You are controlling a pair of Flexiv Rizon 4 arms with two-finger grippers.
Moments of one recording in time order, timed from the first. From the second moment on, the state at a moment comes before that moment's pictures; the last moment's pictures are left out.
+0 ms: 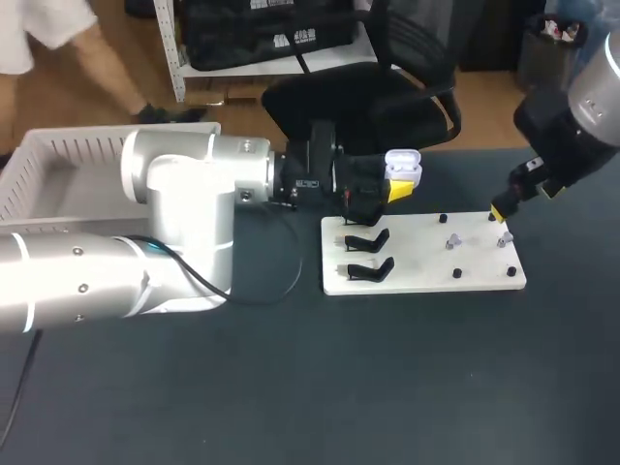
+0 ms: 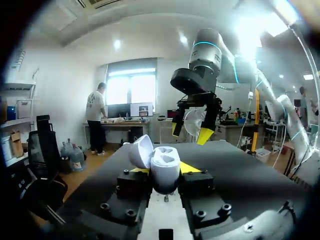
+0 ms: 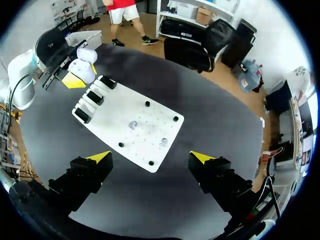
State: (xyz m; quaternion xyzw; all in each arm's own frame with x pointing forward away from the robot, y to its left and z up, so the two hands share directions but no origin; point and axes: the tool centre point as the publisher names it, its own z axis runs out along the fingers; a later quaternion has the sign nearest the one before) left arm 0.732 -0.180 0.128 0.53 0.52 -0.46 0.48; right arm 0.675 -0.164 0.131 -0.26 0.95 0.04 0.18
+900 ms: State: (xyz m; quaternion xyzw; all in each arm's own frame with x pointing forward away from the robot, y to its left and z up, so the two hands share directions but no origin) left arm 0.730 -0.185 0.126 0.53 0.52 -0.46 0.48; right arm 0.682 -0.177 0.124 -0.28 0.95 -0.02 0.16
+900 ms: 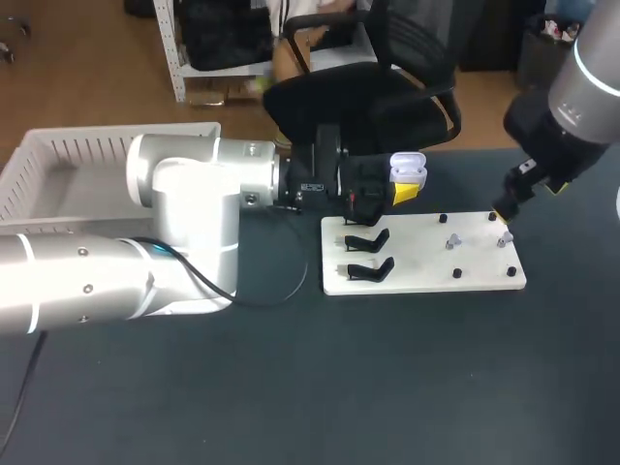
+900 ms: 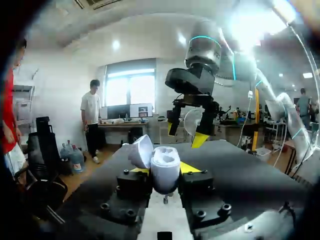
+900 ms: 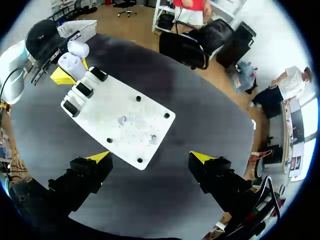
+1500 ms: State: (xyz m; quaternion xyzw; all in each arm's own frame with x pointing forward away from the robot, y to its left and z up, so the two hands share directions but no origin) left arm 0.730 -0.185 0.126 0.53 0.52 -0.46 0.48; right arm 0.679 -0.173 0.083 -0.29 0.95 -0.01 0.12
